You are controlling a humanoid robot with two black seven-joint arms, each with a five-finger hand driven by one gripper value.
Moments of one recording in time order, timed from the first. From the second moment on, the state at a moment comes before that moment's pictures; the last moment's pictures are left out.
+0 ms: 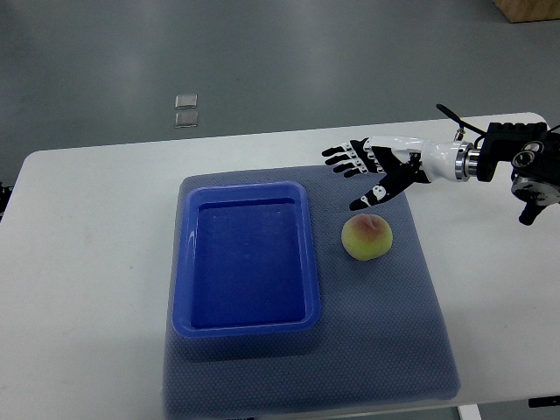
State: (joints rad) left arm -0.02 0.00 -0.04 -0.13 0.01 -0.03 0.13; right arm 1.04 -0.57 0.13 1.03 -0.63 0.42 0.28
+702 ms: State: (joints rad) left arm -0.02 0.00 -0.04 -0.13 0.01 -0.03 0.13; right arm 0.97 -0.60 0.05 1.09 -1.09 0.18 0.39
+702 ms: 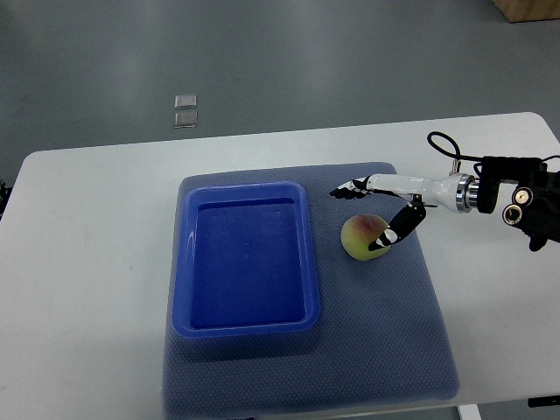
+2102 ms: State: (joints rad) left arm -0.02 0.00 -0.04 -0.13 0.01 -0.03 0.13; right arm 1.02 -0.56 0.04 1.10 -1.18 0.06 0.40
